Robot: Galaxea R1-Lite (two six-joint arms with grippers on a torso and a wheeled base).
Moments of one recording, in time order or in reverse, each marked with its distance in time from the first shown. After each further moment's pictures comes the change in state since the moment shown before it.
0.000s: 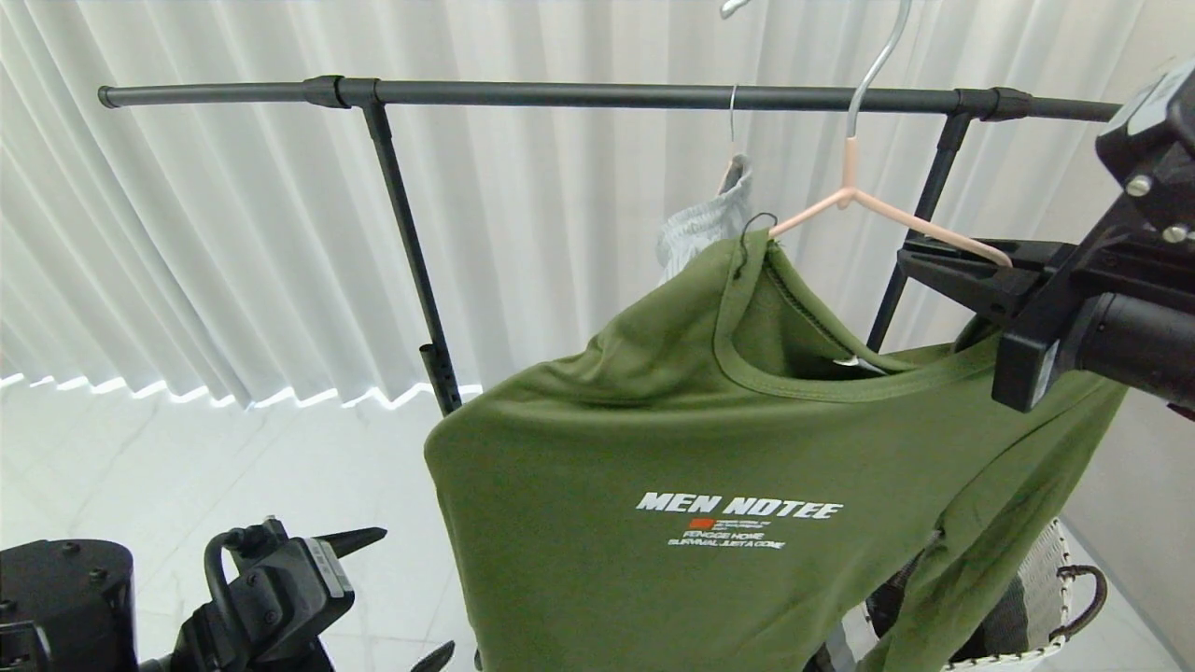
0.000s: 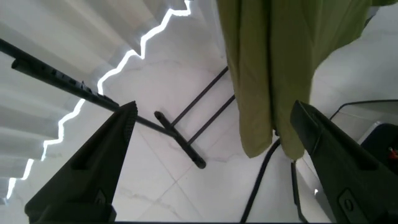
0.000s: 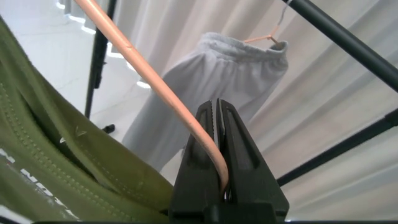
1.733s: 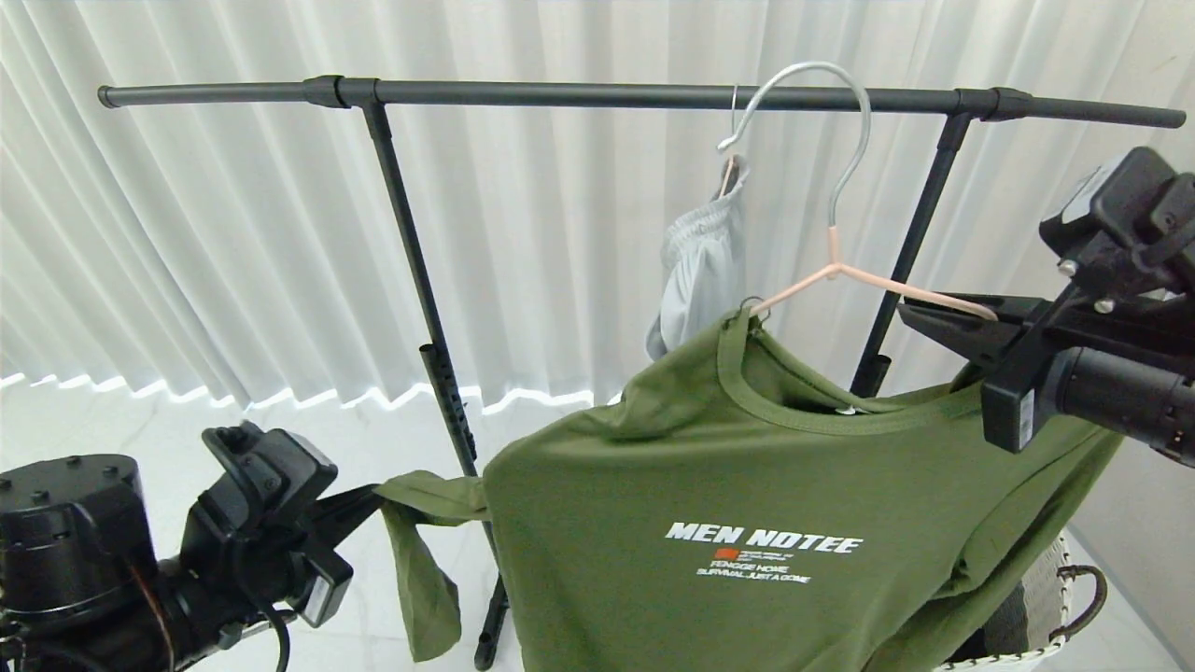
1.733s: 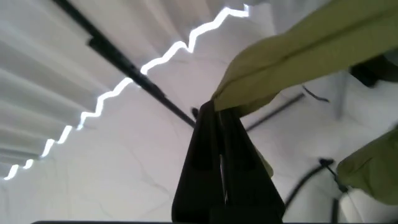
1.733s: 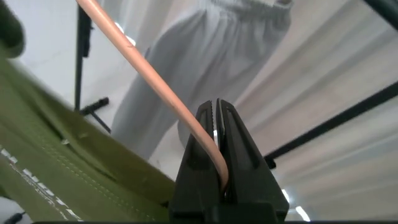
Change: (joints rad) left arm 0.233 0.151 -0.083 -0.178 0.008 -0.020; right arm -0.059 0.004 0.082 0.007 -0.008 0.004
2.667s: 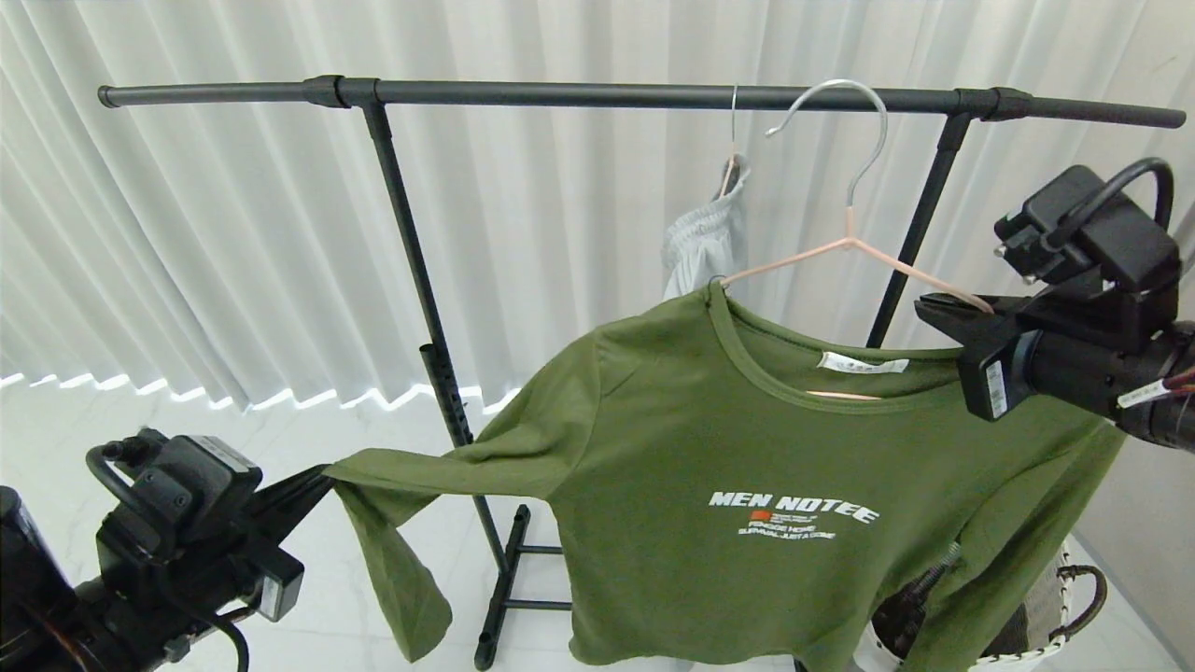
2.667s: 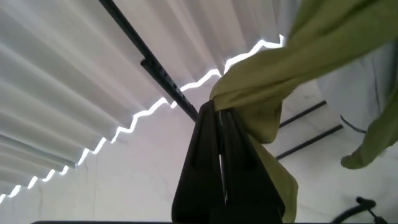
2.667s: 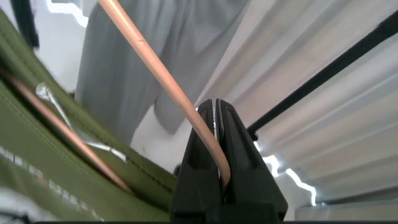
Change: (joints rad) left arm 0.062 -0.057 0.125 -0.230 -0.003 0.011; right arm -0.129 0.079 -0.023 -0.024 -0.059 0.055
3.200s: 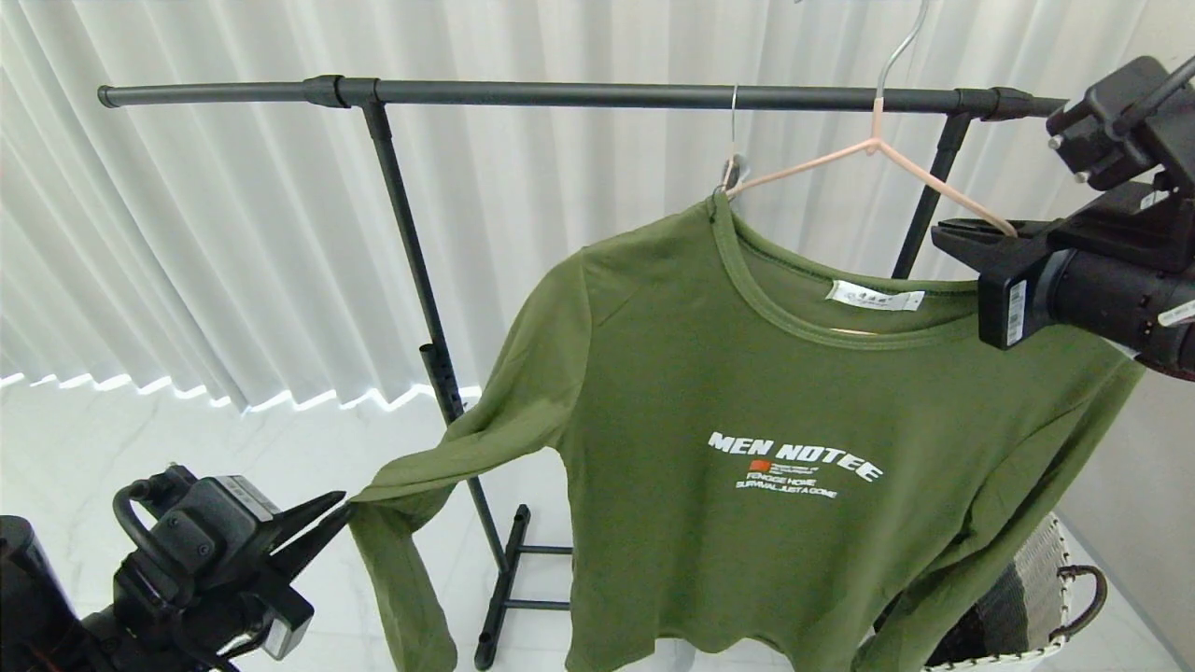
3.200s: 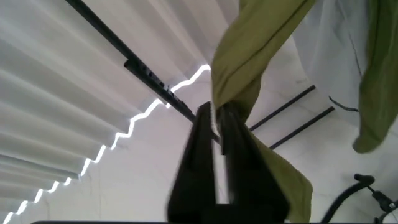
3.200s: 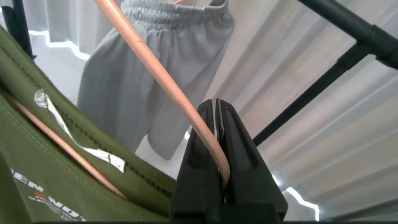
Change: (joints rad) left arm -0.059 -0.010 0.045 0.000 0.006 0.074; right arm 0.006 0.000 -0.120 0.003 -0.001 0.022
